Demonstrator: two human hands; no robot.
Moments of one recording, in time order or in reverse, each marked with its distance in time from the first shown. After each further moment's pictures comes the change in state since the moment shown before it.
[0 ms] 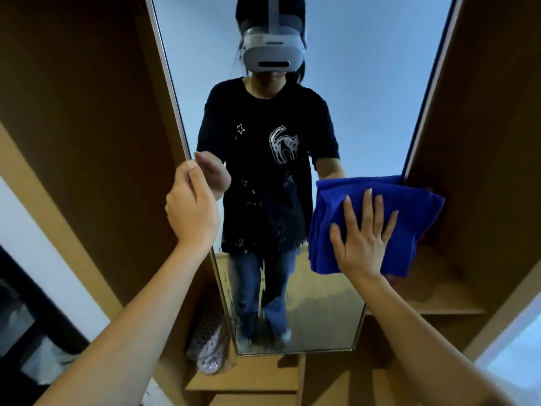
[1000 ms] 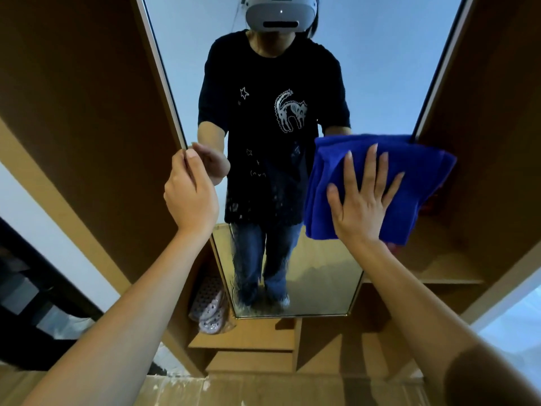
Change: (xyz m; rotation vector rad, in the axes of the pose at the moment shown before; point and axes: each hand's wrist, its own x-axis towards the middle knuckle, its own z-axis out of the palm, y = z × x) left_hand -0.029 -0.039 0.016 0.086 0.027 0.034; right_hand 0.009 -0.008 -0.006 0.027 0.035 -0.011
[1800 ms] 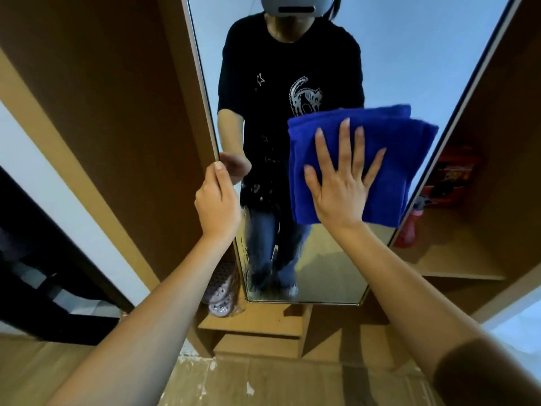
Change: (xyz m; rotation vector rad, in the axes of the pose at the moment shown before) left_hand -0.035 -0.038 -0.001 -0.027 -0.129 -0.073; right_hand 0.003 -0.068 0.014 -0.003 0.032 -0.117
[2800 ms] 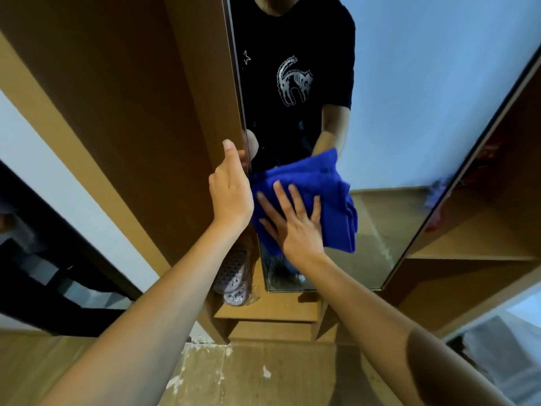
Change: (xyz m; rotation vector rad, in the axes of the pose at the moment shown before) left_hand 0.024 -0.011 -0.022 -0.314 -0.218 -0.181; right_hand -0.092 -0.103 0.059 -0.083 -0.184 -0.218
